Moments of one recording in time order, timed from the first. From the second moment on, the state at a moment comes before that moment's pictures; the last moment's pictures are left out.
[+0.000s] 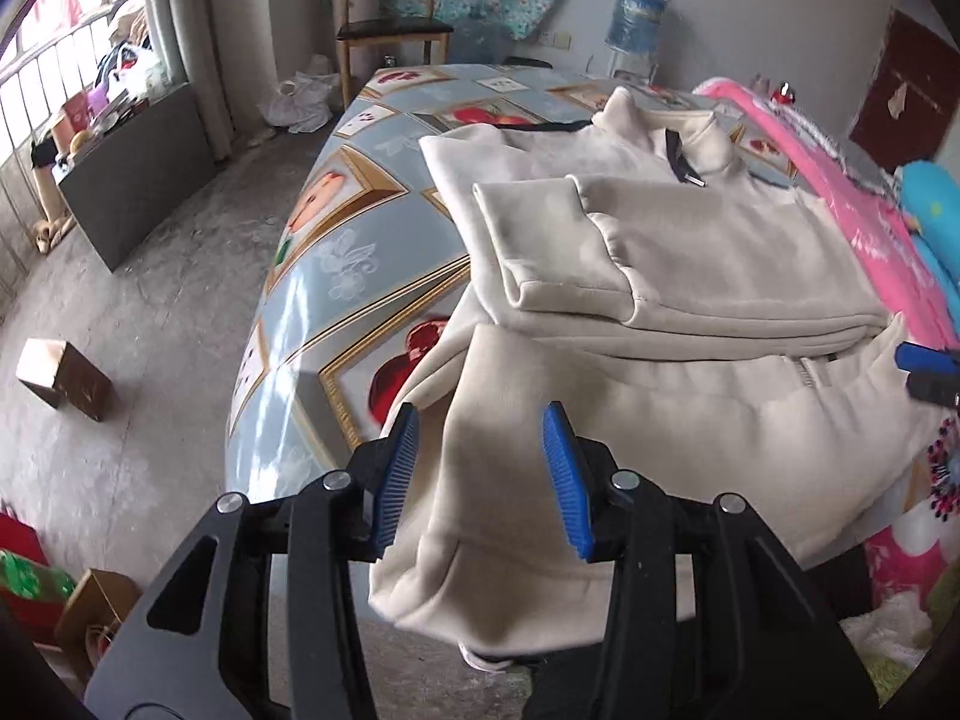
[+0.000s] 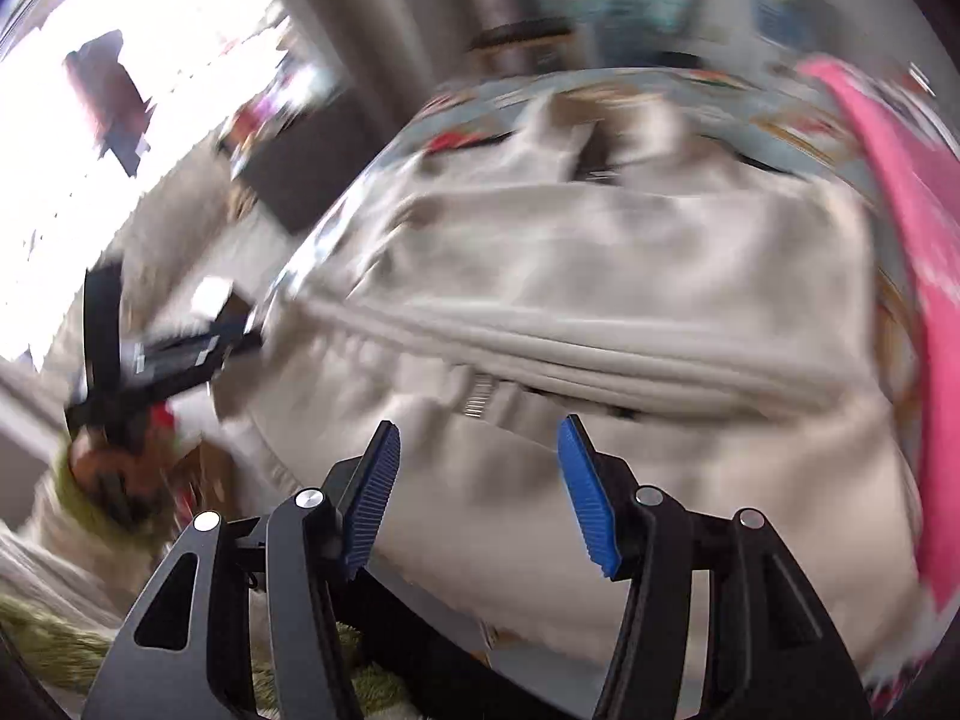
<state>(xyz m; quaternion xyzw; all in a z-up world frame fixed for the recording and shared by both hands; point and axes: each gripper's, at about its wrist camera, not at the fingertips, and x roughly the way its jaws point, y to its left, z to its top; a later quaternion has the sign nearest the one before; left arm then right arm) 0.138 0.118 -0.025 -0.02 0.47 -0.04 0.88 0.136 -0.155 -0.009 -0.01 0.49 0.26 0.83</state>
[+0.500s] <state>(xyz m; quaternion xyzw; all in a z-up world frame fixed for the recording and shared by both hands) 0.125 0.108 -0.017 0.03 0.41 -0.03 0.91 0.109 -0.080 -0.029 -0.26 0.46 0.24 0.81</state>
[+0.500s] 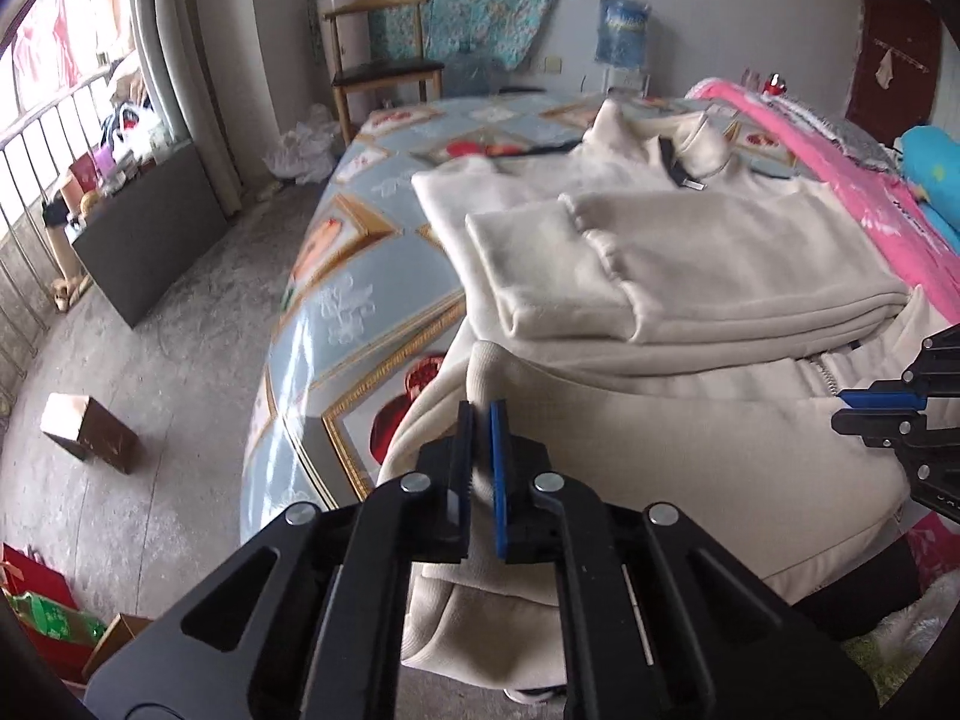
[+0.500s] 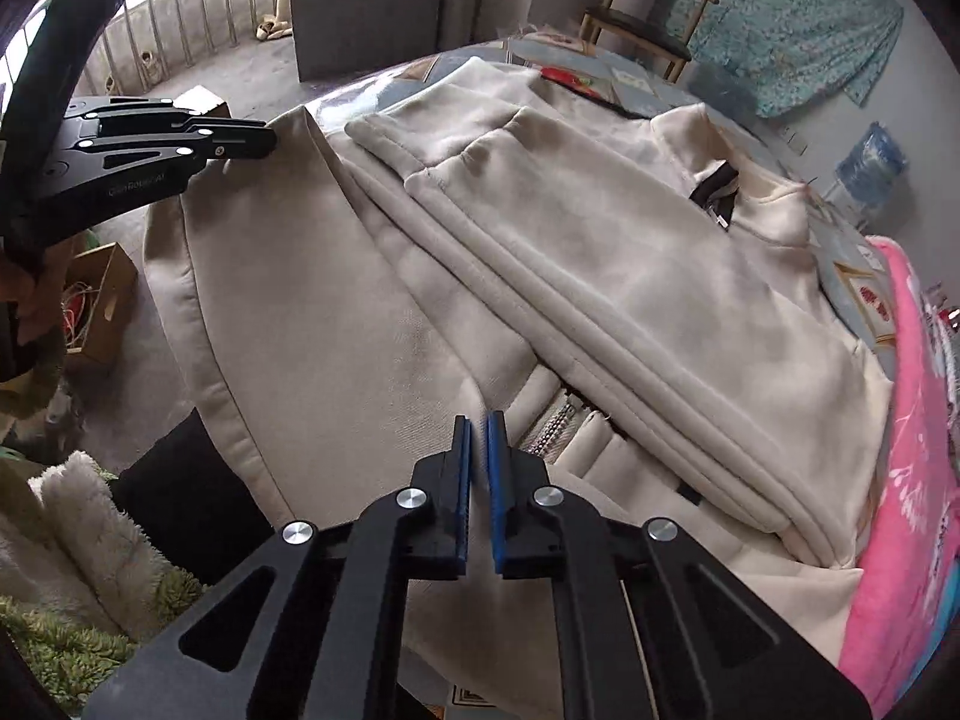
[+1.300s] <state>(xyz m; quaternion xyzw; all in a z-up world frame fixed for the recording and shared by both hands) 0.128 0.101 -0.001 0.00 0.40 -0.06 0.91 0.140 -0.071 -0.055 -0.23 0.42 0.17 0.86</state>
